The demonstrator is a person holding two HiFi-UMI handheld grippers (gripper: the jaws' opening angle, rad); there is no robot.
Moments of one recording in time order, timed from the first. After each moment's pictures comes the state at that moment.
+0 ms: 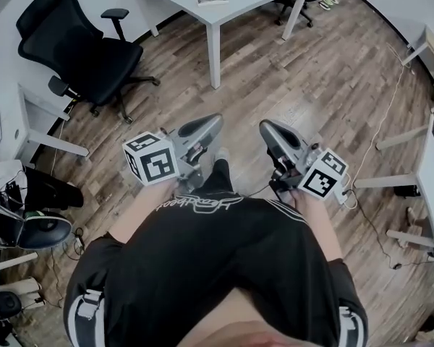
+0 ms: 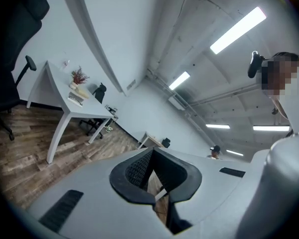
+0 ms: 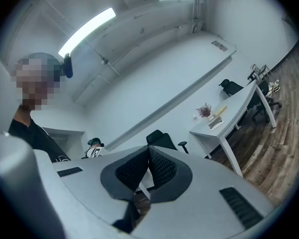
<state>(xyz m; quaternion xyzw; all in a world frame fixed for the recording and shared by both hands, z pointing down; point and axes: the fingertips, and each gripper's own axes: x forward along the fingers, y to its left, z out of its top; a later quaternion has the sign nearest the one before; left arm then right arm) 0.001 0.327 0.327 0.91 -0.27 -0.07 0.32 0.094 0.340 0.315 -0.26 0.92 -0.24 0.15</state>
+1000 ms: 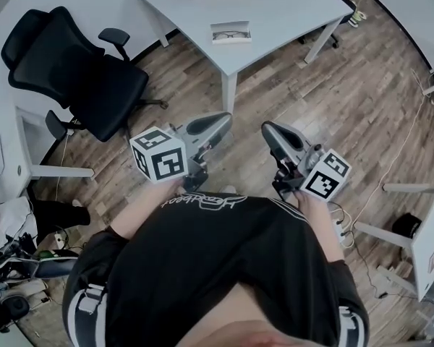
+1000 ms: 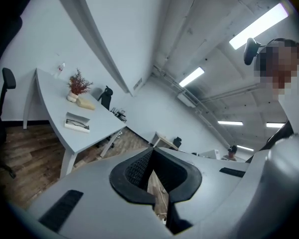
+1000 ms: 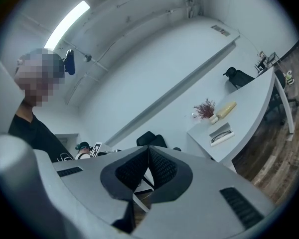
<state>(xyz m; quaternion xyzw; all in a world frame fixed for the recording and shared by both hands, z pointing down) -0.039 -0.012 0.321 0.91 -0.29 -0.04 0.30 0.038 -0.001 0.311 -0.23 0.93 -0.26 0.12</state>
